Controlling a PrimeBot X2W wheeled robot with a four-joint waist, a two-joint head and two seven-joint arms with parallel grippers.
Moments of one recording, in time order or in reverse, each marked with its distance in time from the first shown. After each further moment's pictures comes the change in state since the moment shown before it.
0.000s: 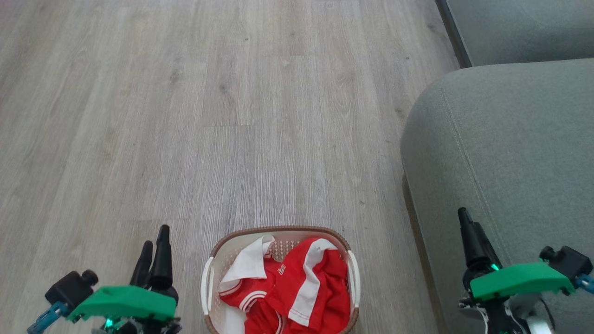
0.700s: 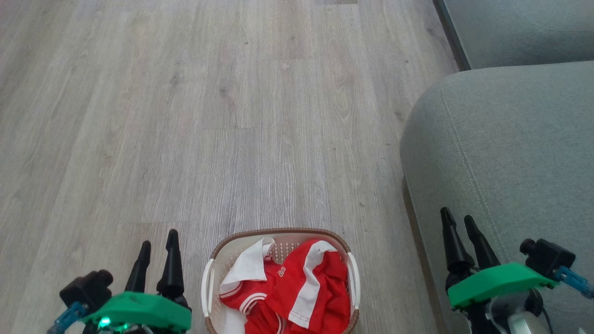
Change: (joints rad) left arm 0.035 0.007 -0.039 -0.041 0.309 0.043 -0.070; right arm 0.000 0.000 0.053 -0.012 -0.313 0.000 -0.071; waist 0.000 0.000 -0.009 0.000
